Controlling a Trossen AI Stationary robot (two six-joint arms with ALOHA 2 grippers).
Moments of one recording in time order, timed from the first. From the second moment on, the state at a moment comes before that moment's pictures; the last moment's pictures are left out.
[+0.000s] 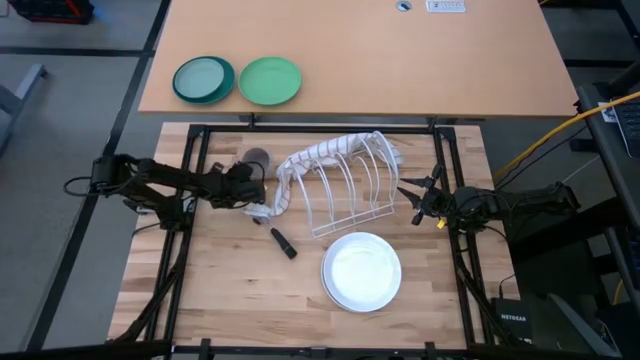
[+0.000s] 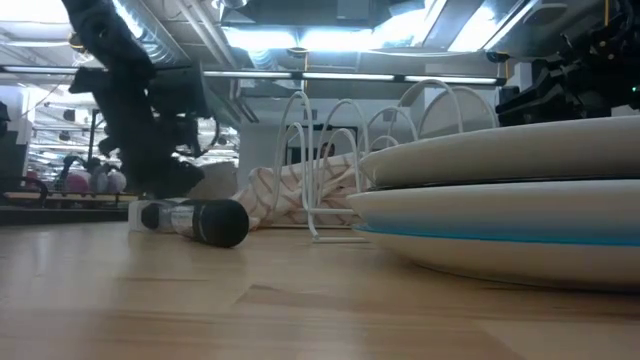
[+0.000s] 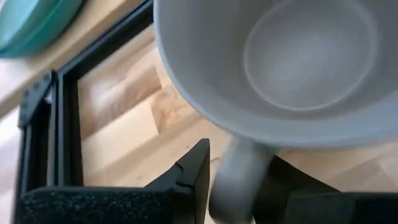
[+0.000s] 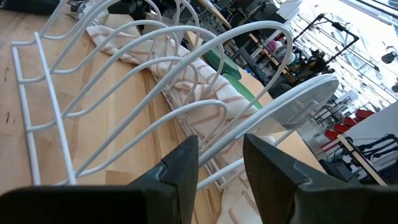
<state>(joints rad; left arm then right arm) 0.18 1.39 0.54 -0.47 -0.83 -0.69 0.14 0.19 0.14 -0.13 0.61 -0.60</state>
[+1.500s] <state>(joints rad) -0.04 1.39 0.91 -0.54 -0.54 -0.55 0.14 0.19 0.14 -0.18 0.22 0.09</state>
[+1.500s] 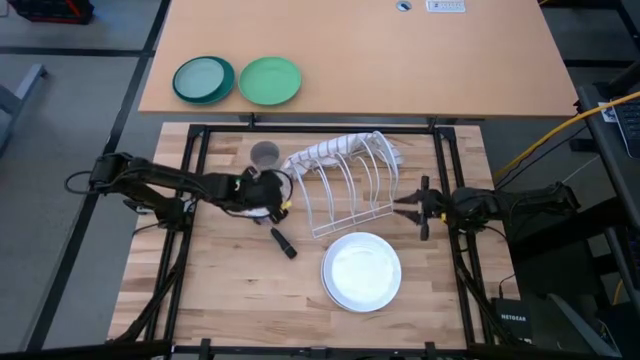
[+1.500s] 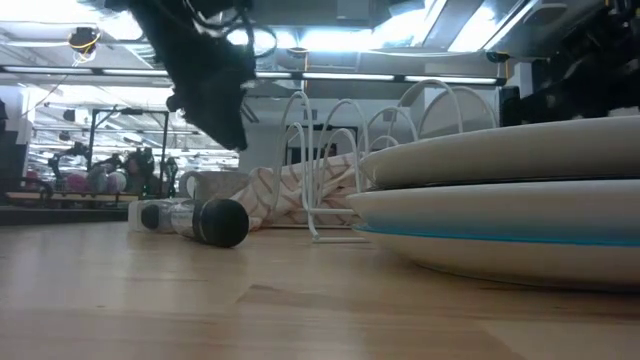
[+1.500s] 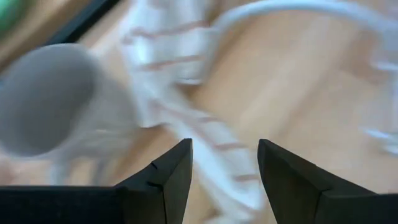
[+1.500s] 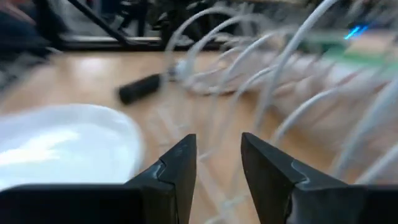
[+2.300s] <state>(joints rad) -0.36 1.61 0.91 0.20 -0.45 0.01 0.14 0.48 0.14 -0.15 -0.18 0.76</state>
